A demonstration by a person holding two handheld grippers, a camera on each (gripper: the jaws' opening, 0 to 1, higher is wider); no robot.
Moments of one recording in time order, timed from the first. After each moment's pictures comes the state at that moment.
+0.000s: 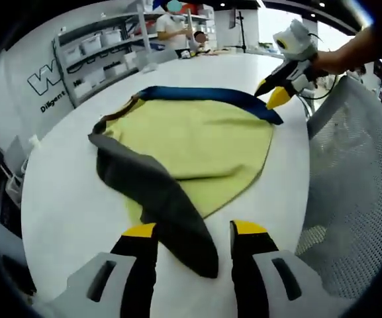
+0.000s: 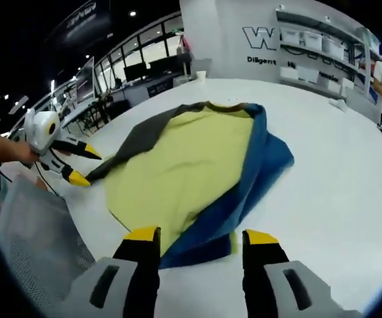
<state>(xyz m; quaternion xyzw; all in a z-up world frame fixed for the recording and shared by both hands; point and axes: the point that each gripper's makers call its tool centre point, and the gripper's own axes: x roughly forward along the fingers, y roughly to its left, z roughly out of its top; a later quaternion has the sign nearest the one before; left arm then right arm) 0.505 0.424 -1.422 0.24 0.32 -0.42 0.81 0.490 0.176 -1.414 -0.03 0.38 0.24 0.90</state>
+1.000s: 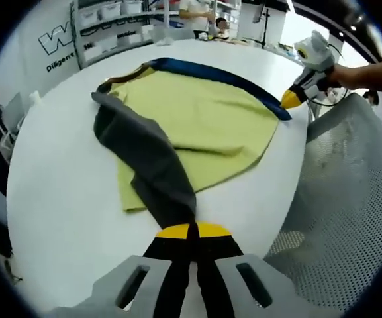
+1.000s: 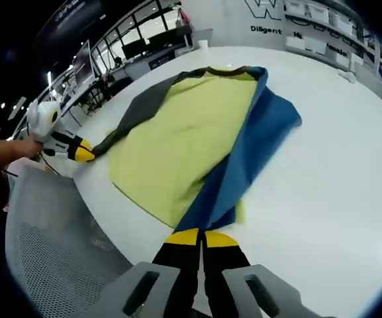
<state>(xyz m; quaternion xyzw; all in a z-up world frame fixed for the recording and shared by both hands) 0.472 0.437 -1.435 0.15 0.42 -0.40 0.80 0.452 0.159 -1.433 -0.01 0.47 0.24 0.85</state>
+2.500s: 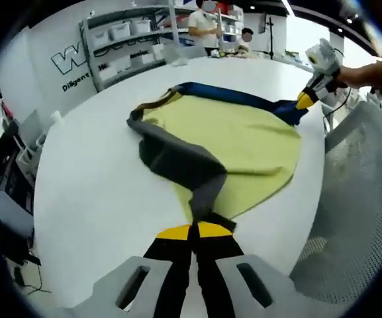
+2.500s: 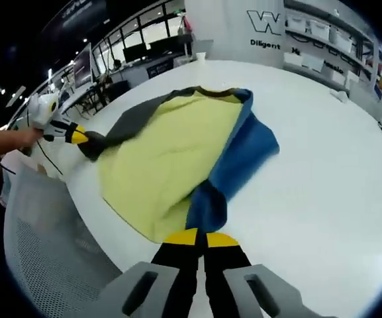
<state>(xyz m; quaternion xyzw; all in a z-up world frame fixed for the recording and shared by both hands) 0.537 0.486 -1.393 0.19 0.34 -0.35 0.85 0.485 0.127 -1.393 -0.06 0.42 0.22 0.88</state>
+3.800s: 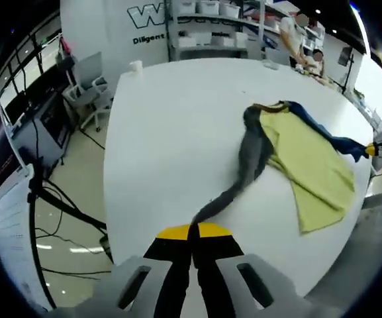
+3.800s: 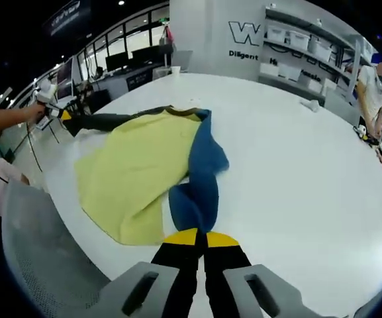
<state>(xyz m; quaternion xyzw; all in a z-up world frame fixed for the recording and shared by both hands) 0.630 0.650 -1.345 0.07 0.45 -0.15 0.88 0.501 0.074 -1.365 -0.07 0.40 0.16 0.90</state>
